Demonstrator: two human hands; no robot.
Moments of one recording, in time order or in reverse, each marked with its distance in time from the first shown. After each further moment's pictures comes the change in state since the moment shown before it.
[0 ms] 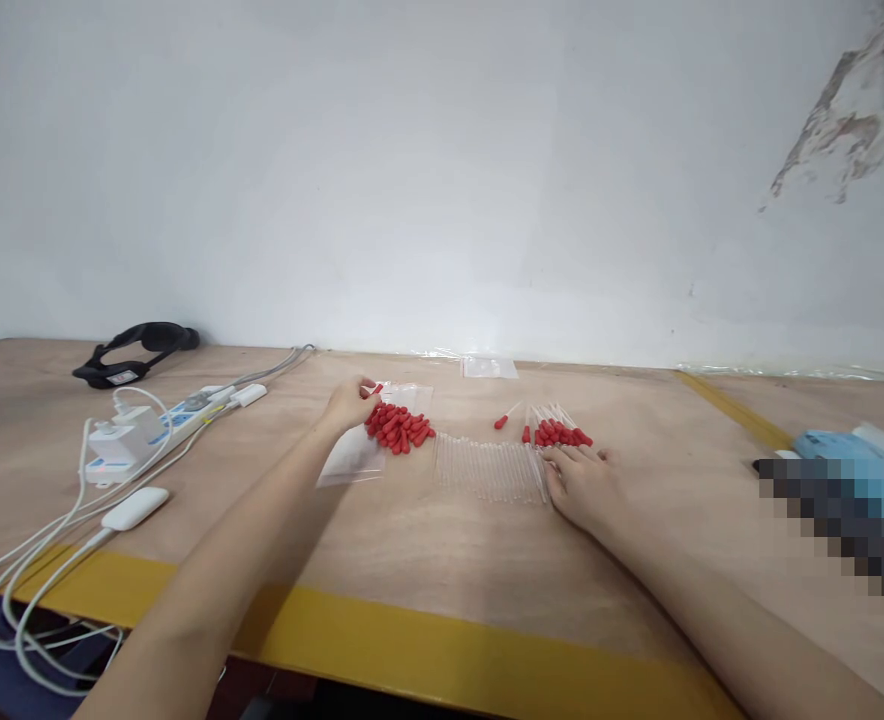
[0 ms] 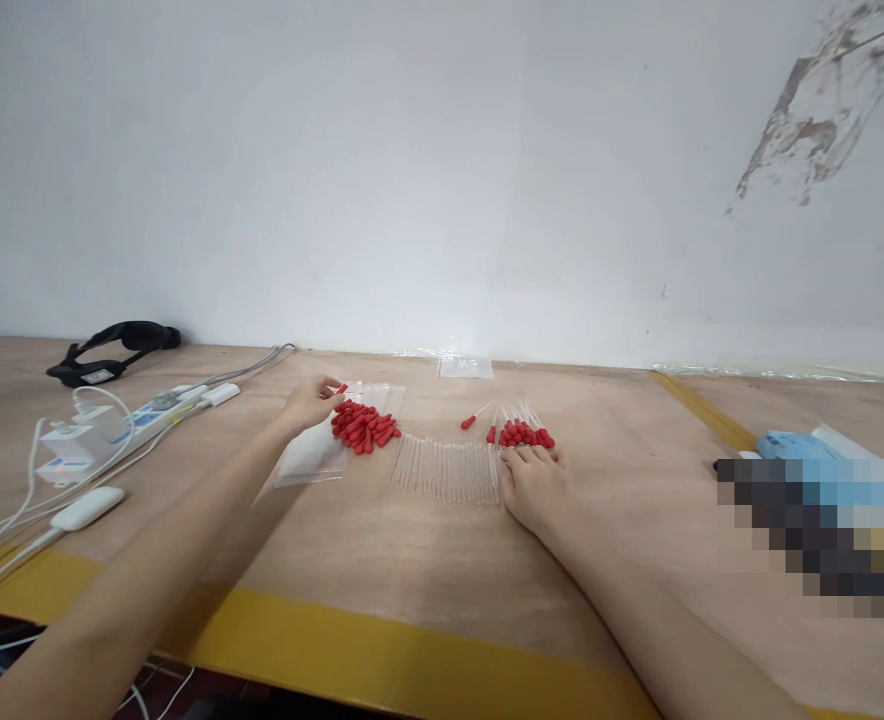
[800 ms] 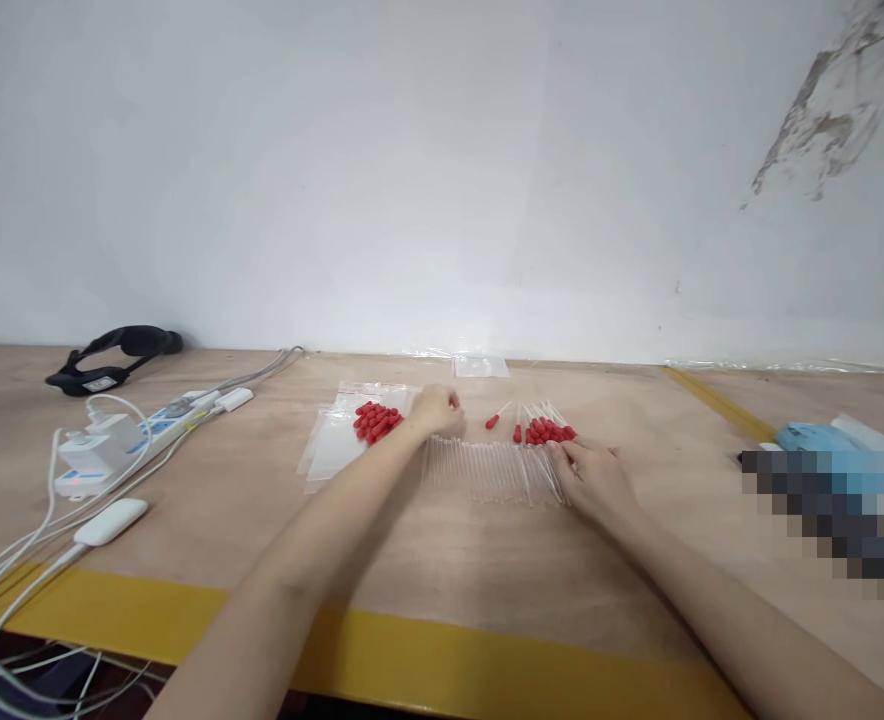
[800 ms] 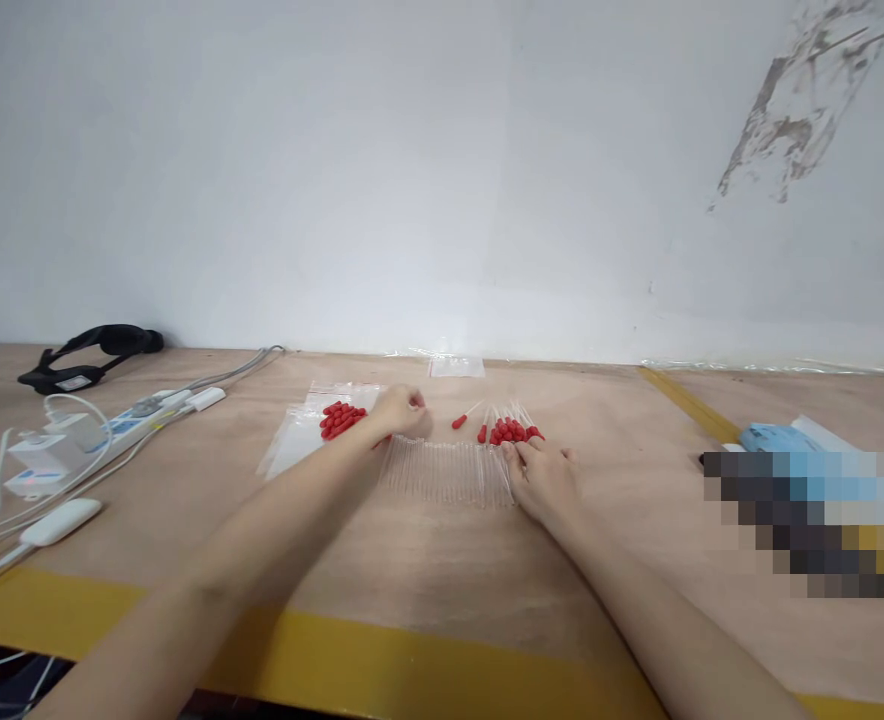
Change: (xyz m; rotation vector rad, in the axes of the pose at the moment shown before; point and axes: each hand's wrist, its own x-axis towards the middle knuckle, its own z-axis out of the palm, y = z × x) left_hand -0.010 0.108 0.084 0.175 -0.173 0.307; right_hand 0.007 0.012 -0.015 0.153 -0.145 0.219
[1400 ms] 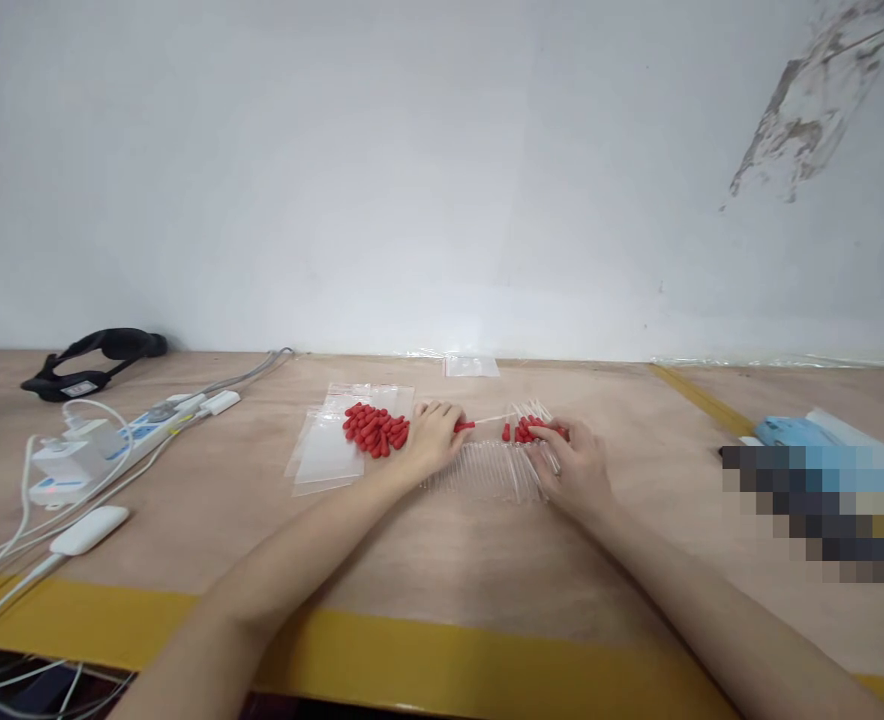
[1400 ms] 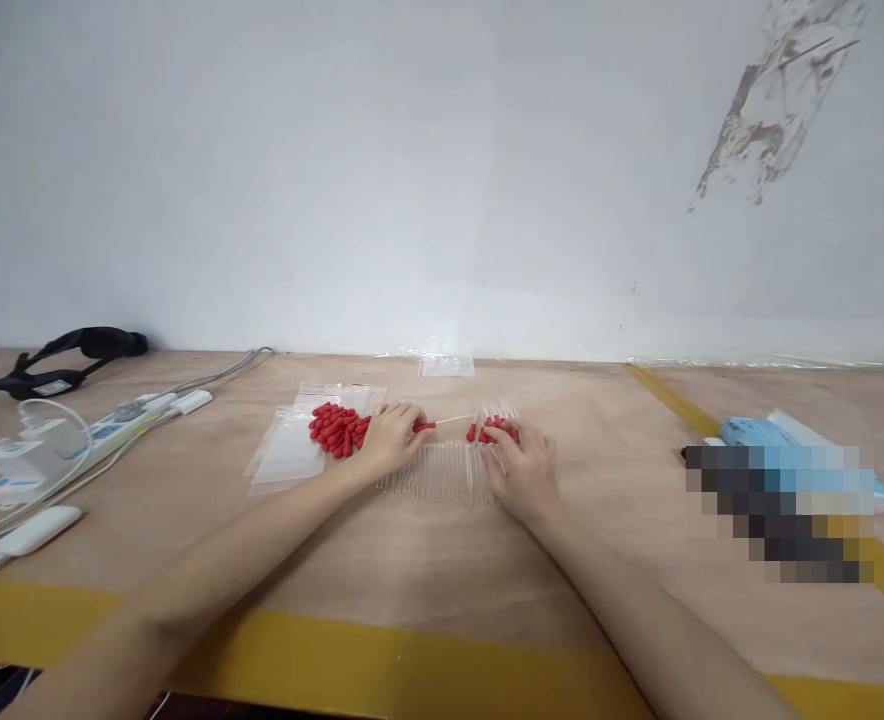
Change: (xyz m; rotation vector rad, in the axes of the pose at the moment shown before) left_hand -0.056 0.022 0.008 0.042 0.162 0.318; right_hand -0.001 -0.005 0.004 0.101 0.339 -0.213
